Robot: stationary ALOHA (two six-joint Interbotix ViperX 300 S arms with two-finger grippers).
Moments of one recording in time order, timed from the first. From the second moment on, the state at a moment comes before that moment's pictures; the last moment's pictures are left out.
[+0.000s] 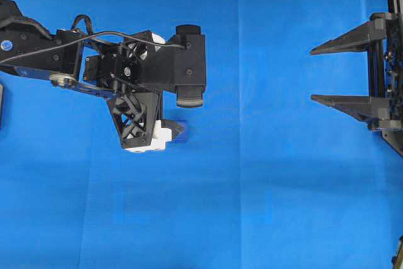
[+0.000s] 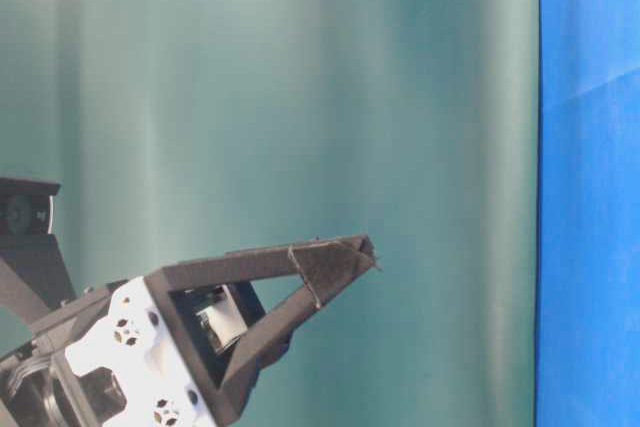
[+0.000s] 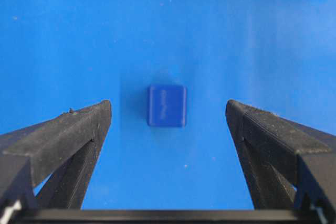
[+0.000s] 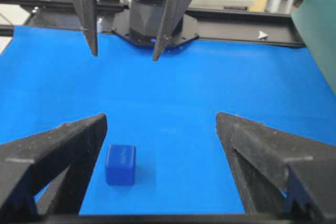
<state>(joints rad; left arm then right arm) -0.06 -0.07 0.22 0.01 0.79 -0.11 -0.01 -0.91 1.14 0.04 -0.21 0.06</state>
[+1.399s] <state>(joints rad) -0.08 0.22 0.43 0.01 0.42 -0.12 -0.01 -0.86 1.14 0.04 -0.21 0.06</state>
